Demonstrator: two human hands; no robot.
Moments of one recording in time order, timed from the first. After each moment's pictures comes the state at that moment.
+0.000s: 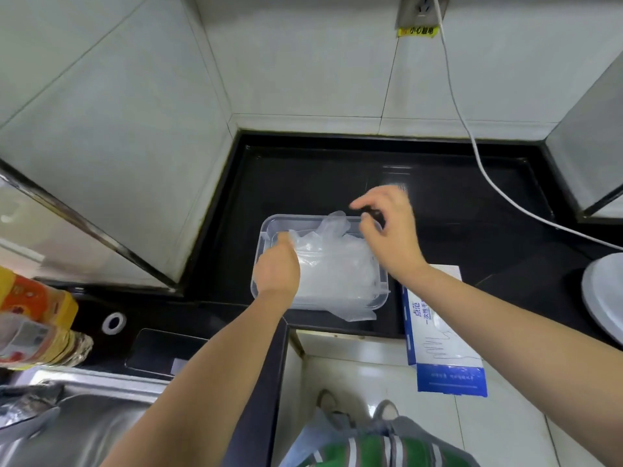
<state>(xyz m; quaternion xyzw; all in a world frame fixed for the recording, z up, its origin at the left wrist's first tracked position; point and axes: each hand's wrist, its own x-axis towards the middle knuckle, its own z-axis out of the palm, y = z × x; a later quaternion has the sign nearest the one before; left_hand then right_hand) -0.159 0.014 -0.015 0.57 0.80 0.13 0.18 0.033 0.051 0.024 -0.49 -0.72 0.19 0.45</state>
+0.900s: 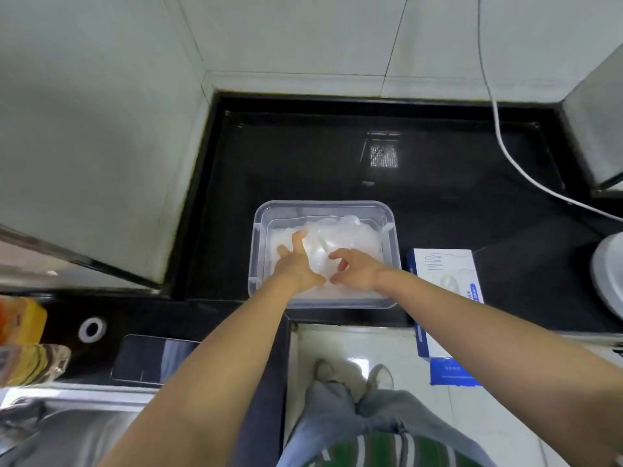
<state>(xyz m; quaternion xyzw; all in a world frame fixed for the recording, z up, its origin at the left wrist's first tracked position) -0.160 0.052 -0.090 0.57 0.71 -0.02 0.41 -0.008 0.052 -0.048 -0.59 -0.64 0.49 -0.06</state>
